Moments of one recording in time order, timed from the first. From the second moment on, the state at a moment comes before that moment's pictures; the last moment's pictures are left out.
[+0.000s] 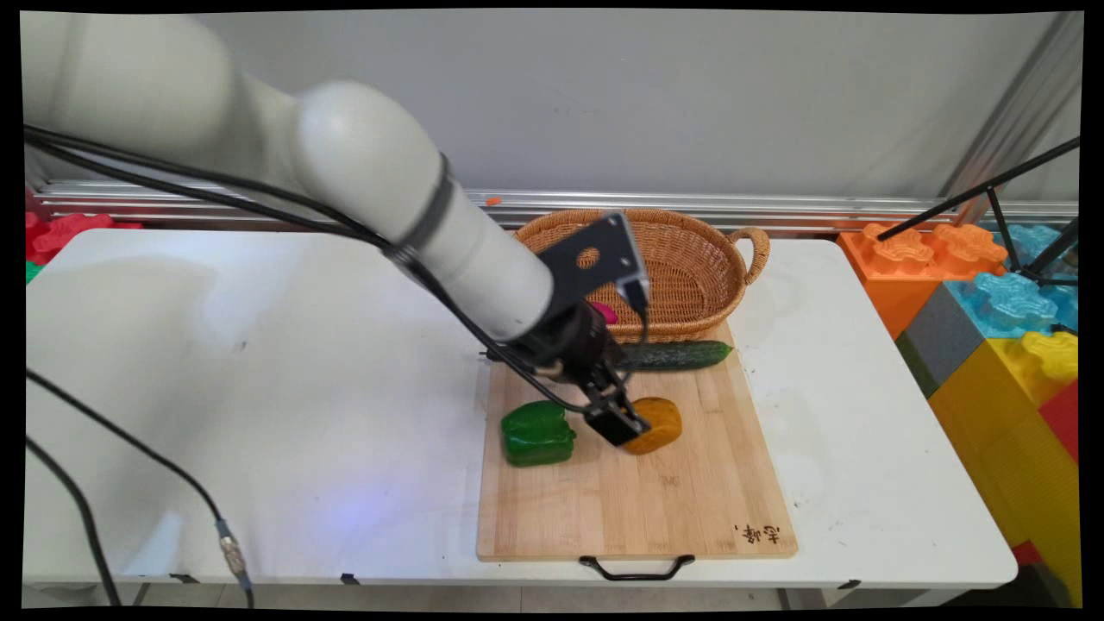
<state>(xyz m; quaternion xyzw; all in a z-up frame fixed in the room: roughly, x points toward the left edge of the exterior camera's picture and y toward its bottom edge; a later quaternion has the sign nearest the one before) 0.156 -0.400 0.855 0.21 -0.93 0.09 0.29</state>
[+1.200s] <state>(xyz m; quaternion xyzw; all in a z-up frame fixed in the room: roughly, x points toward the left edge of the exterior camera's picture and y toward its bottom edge) 0.116 -0.426 0.773 0.23 -0.93 0.10 0.27</state>
